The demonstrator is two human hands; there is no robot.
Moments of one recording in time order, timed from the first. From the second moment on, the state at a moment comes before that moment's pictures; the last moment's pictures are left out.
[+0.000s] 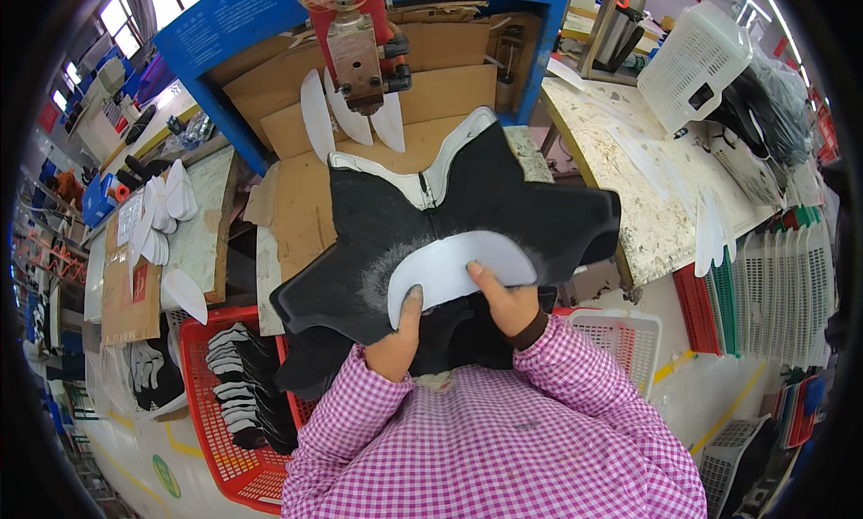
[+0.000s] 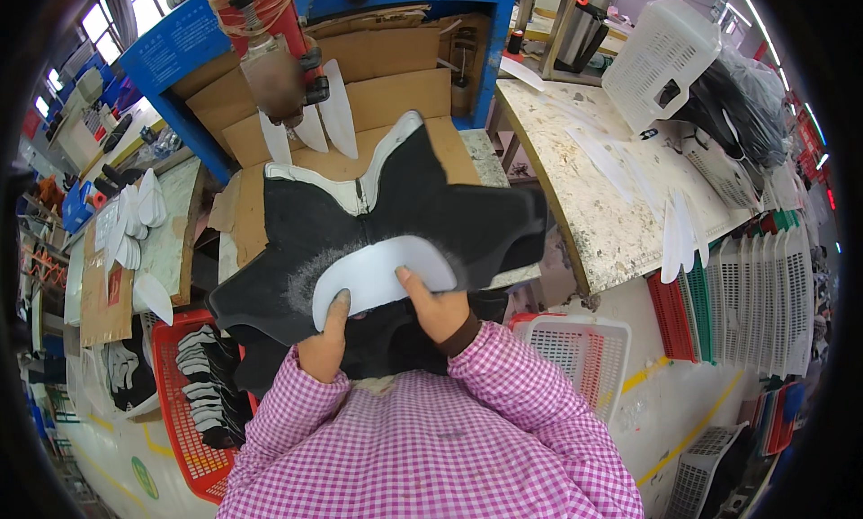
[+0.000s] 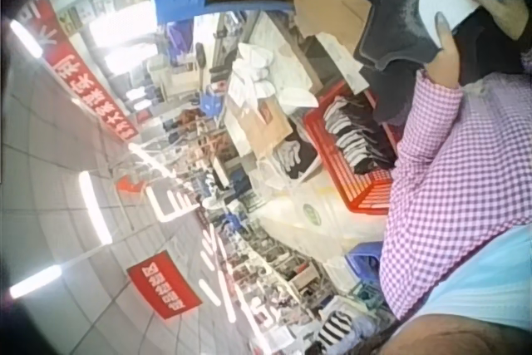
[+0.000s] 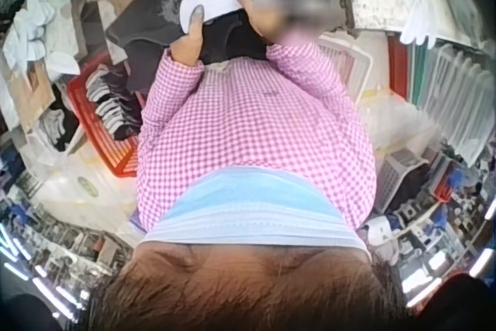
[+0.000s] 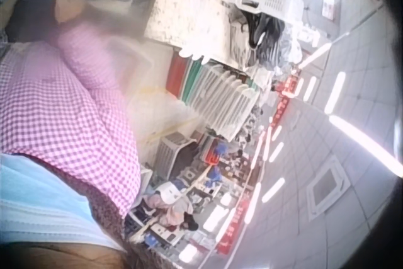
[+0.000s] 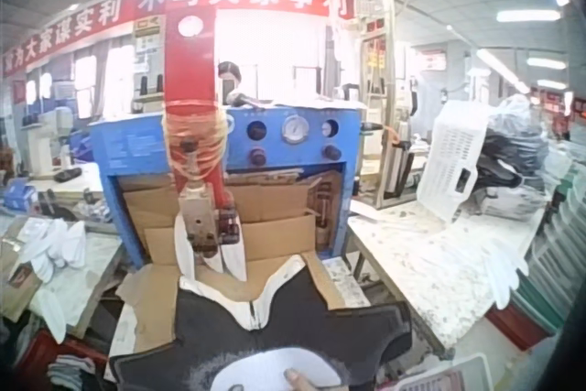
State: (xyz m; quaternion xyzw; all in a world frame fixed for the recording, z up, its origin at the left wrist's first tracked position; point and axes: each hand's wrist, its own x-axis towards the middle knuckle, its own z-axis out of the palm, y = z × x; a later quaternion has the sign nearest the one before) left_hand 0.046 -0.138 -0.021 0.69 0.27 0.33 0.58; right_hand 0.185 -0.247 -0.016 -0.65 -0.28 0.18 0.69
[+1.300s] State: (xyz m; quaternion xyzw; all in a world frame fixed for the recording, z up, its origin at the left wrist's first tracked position) left_hand -0.142 -0.048 0.079 0.29 0.12 0.51 0.80; right_hand 0.138 -0.163 0.080 -0.46 -0.83 -0.19 0.25
